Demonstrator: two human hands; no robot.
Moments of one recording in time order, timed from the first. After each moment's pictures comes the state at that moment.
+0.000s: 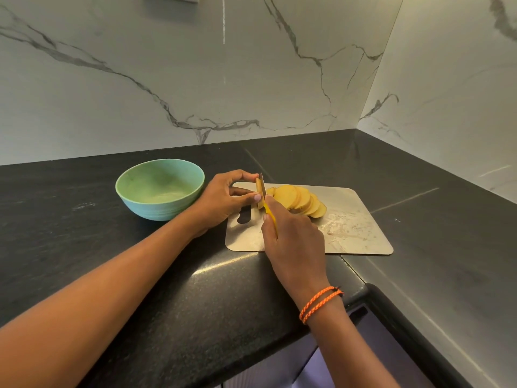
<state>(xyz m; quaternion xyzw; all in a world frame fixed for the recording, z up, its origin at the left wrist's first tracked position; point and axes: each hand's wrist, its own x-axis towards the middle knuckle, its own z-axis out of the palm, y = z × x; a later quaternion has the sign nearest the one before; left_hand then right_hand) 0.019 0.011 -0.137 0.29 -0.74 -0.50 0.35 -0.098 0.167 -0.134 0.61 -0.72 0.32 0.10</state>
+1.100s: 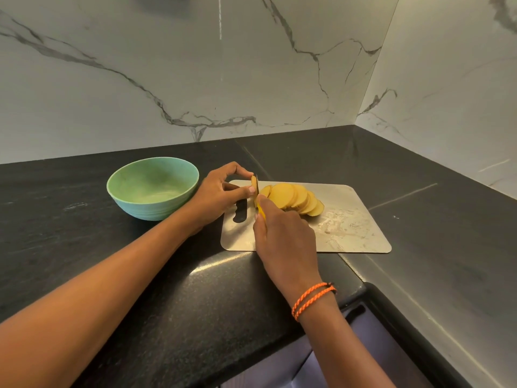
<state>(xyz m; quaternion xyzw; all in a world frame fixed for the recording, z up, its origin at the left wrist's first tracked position) 0.018 0.005 -0.140 0.33 -0.75 -0.46 0.35 -0.094 0.157 -0.132 0.61 -0.74 0.28 0.06</state>
